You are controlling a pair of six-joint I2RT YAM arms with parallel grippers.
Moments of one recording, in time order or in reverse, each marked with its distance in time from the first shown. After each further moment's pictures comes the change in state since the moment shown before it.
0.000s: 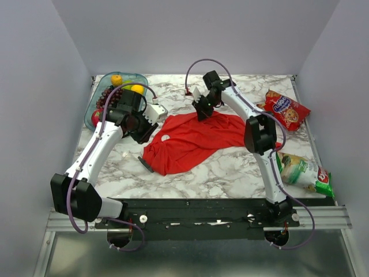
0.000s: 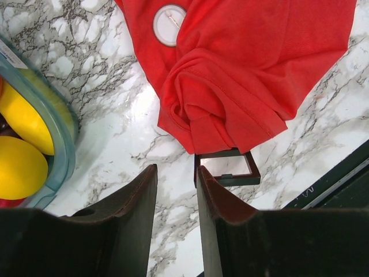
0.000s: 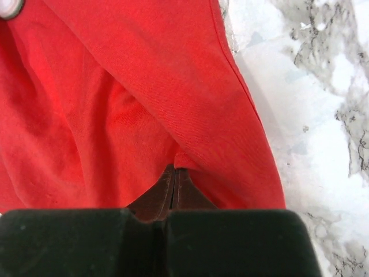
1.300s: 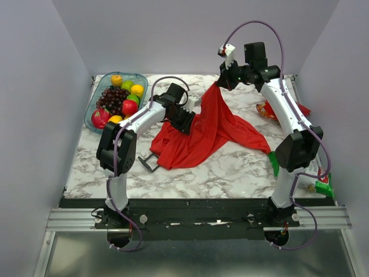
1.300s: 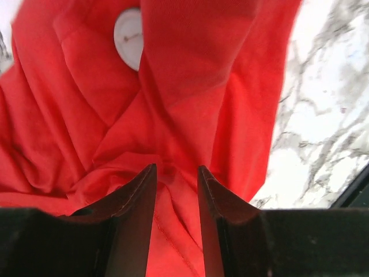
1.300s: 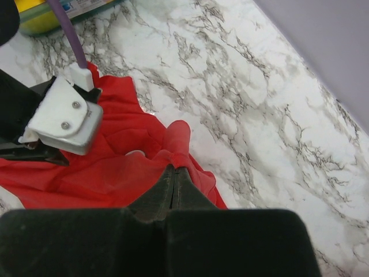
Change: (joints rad) left arm -0.199 0.601 0.323 0.296 0.203 -0.413; right arm -0.161 -0.530 -0.239 0.295 -0.045 0.269
